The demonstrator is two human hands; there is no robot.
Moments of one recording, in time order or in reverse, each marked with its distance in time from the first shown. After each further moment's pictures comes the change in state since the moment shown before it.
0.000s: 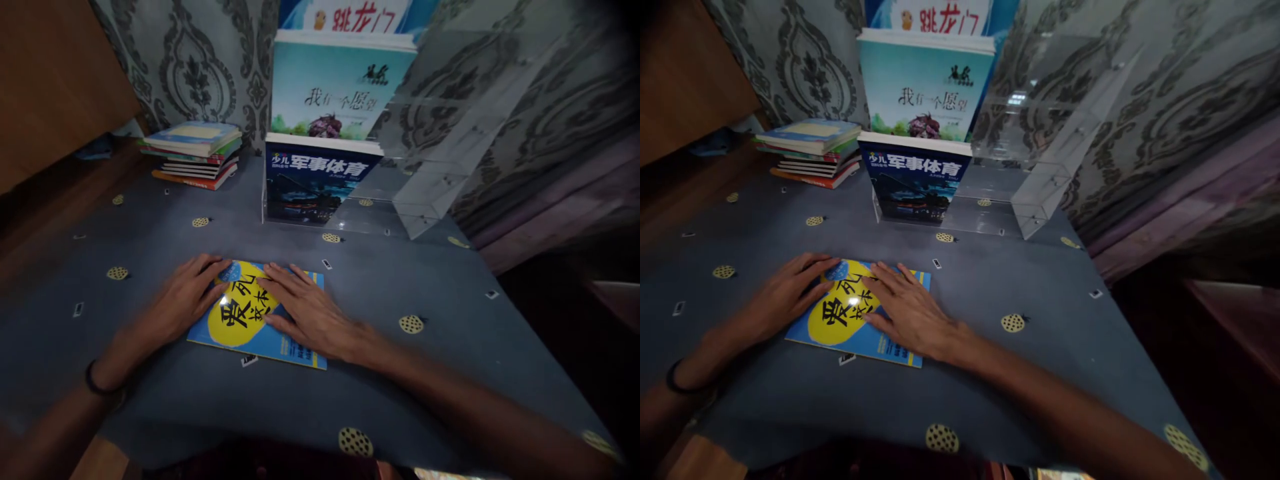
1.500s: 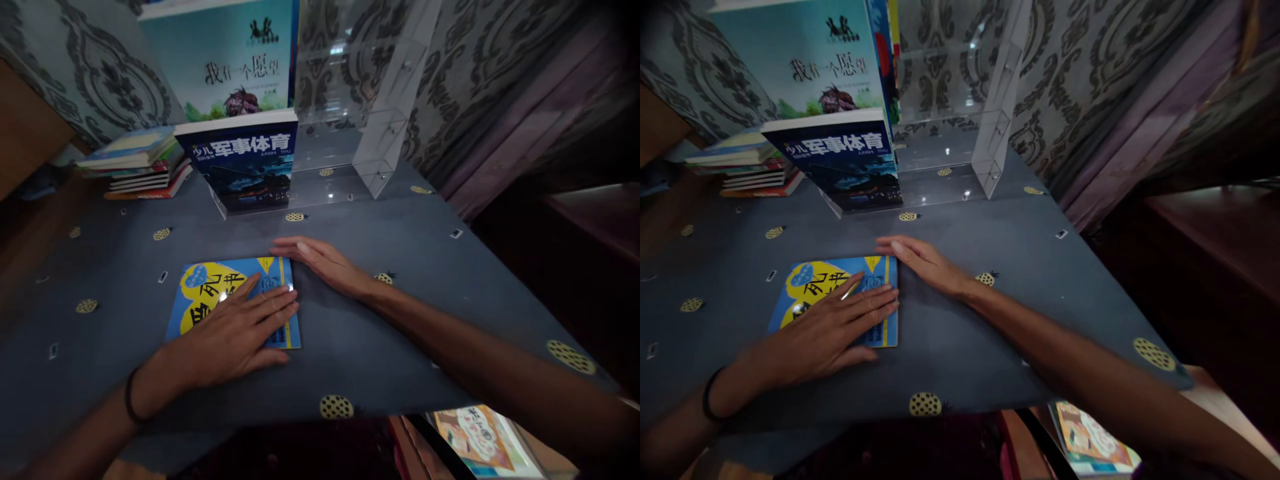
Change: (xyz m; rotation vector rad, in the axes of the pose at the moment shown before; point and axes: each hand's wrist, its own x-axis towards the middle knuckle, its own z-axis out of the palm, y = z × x) left_hand 0.033 0.110 0.011 0.067 -0.328 0.682; right_hand -0.040 0.055 -0.017 1.176 0.373 0.266
